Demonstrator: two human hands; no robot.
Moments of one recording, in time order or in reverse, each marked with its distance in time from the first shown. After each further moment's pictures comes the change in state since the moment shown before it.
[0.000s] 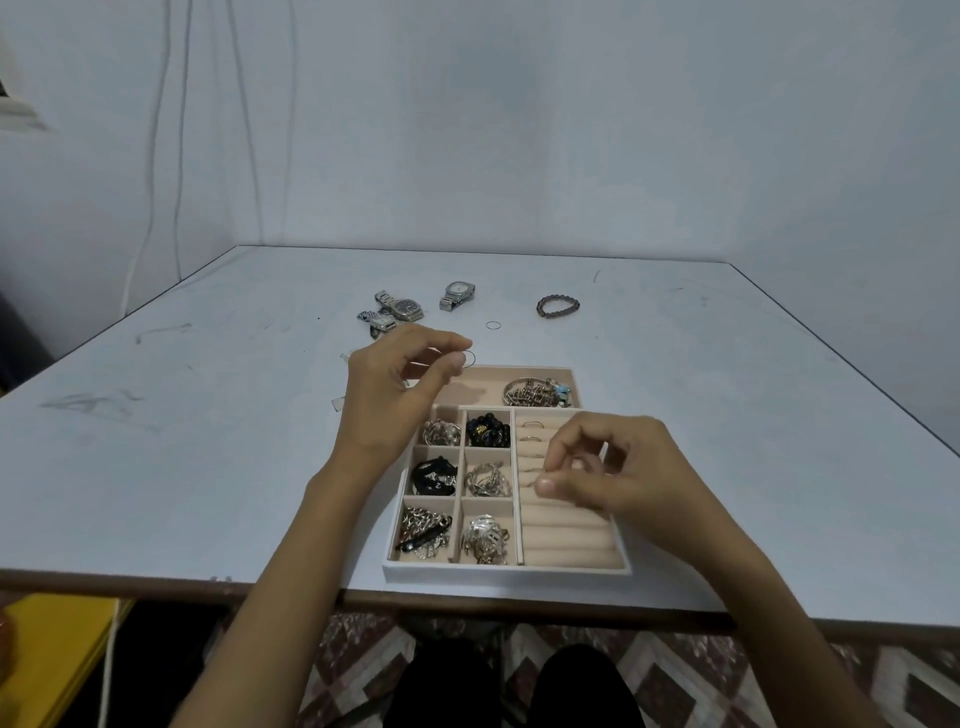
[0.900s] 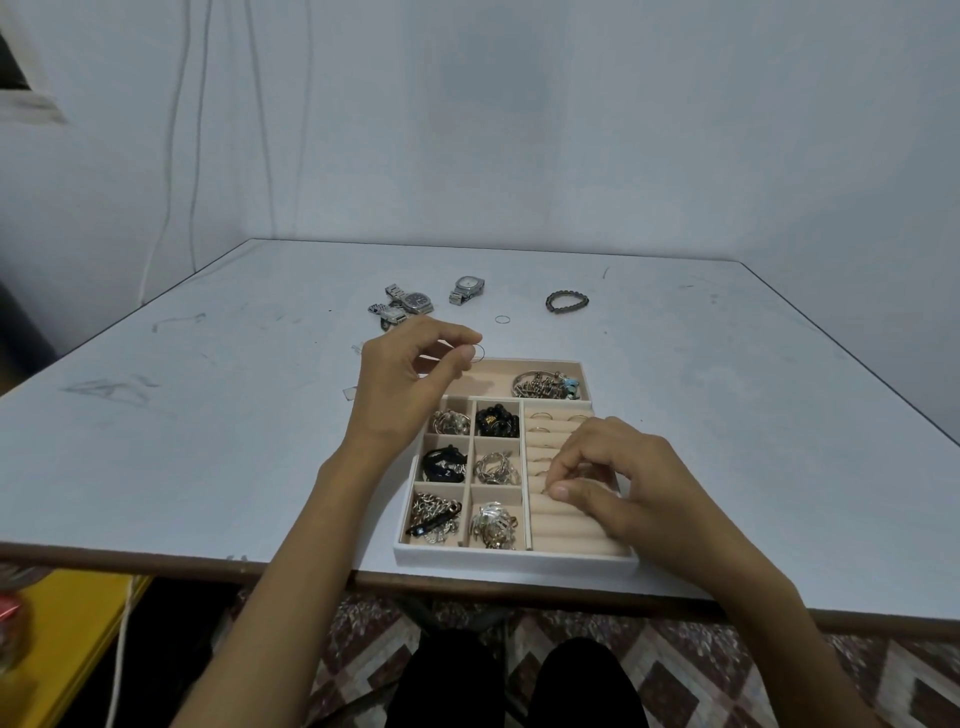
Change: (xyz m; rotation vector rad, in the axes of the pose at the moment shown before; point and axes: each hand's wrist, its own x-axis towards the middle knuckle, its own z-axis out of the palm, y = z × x) left_hand -0.001 0.001 -0.001 -0.001 -0.019 -0.024; right_hand -0.011 0.012 0.006 -0.273 -0.034 -0.147
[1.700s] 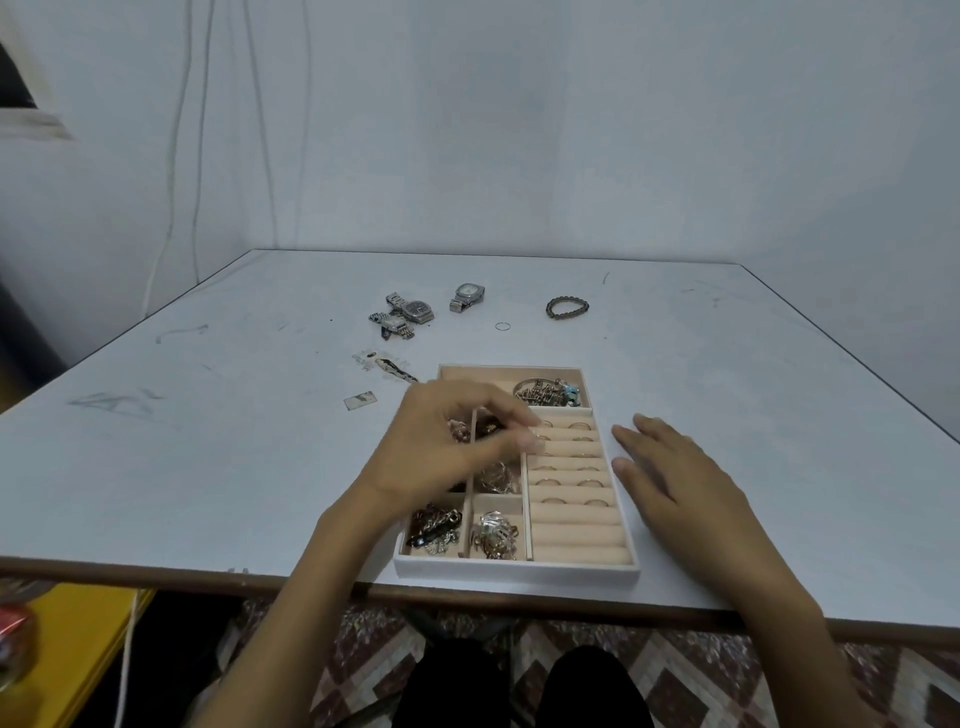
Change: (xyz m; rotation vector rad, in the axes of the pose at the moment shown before) left_hand -0.029 0.043 0.003 -0.127 -0.338 -0.109; right_hand -0.014 0.025 -0.010 -0.412 0.017 0.454
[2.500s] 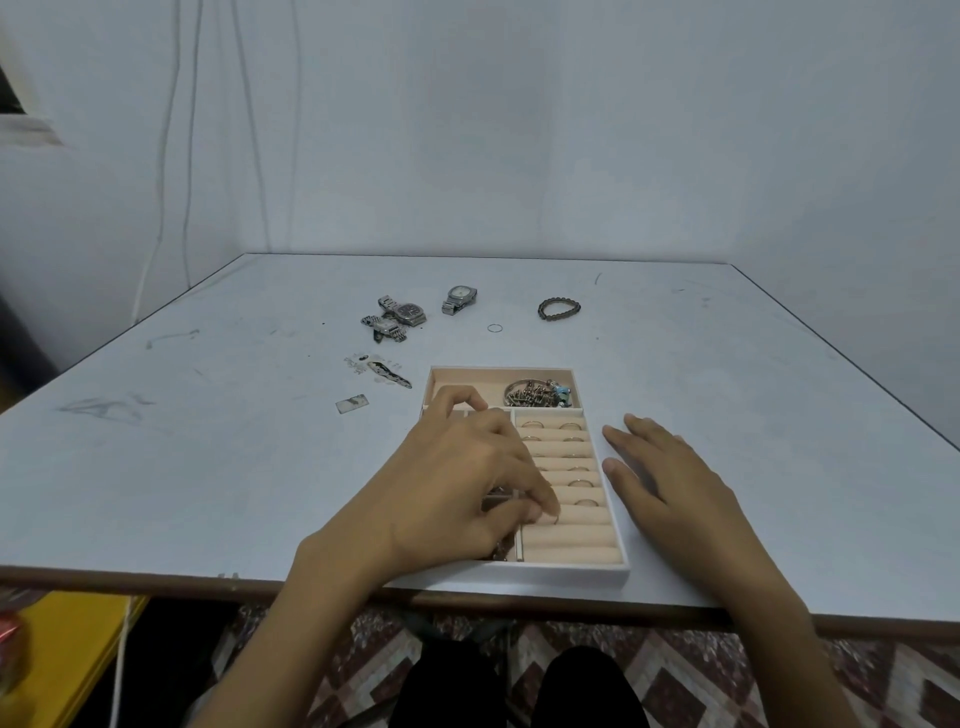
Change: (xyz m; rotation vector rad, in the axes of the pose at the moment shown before) left_hand -0.013 0.022 0.006 0.725 -0.342 0.334; right_hand -0.001 0.001 0.001 -0.002 0.002 -0.008
